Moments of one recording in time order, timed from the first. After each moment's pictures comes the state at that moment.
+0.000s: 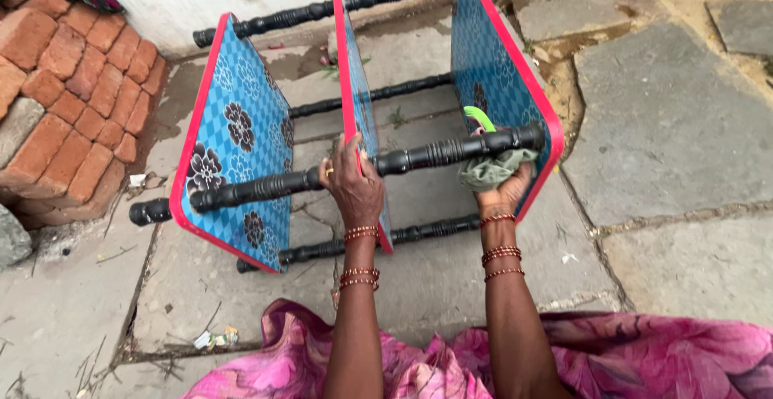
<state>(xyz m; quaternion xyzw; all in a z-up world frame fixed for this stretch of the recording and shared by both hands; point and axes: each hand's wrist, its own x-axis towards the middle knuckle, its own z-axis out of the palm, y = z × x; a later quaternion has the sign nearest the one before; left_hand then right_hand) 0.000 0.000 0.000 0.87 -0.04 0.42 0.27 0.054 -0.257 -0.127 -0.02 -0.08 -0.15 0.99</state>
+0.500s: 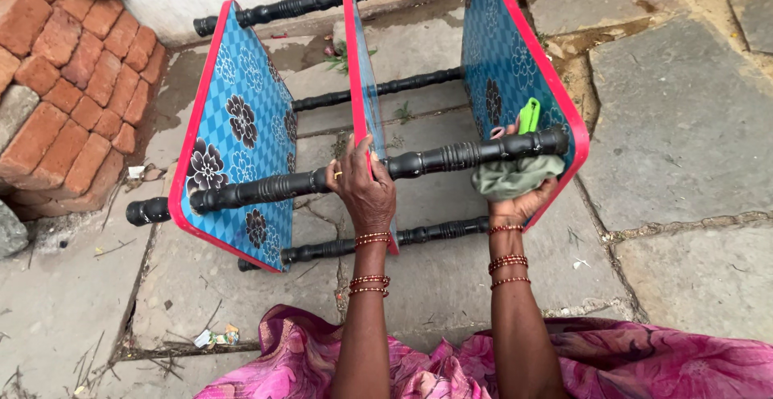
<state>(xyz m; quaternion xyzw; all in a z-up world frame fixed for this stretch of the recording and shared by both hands) 0.002 -0.003 -0.003 0.85 -0.04 0.46 0.25 0.032 -0.248 -0.115 0.00 -0.20 -0.16 0.97</state>
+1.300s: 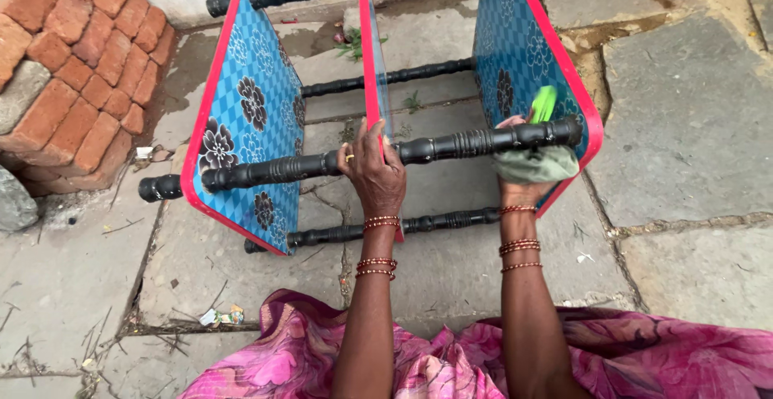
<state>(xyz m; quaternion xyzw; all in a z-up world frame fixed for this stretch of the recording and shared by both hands) 0.002 -0.005 -0.003 0.85 -0.04 0.46 0.26 0.016 -0.230 -0.016 0.25 0.02 -0.01 0.97</state>
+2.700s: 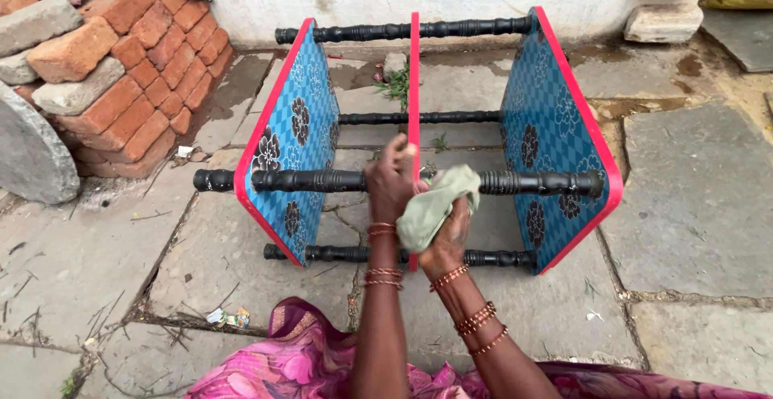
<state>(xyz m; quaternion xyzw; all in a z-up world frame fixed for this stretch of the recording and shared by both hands) 0.010 0.031 0.038 0.79 0.07 0.13 0.59 -0.045 -0.066 -0.006 -0.27 0.08 -0.03 0.96</state>
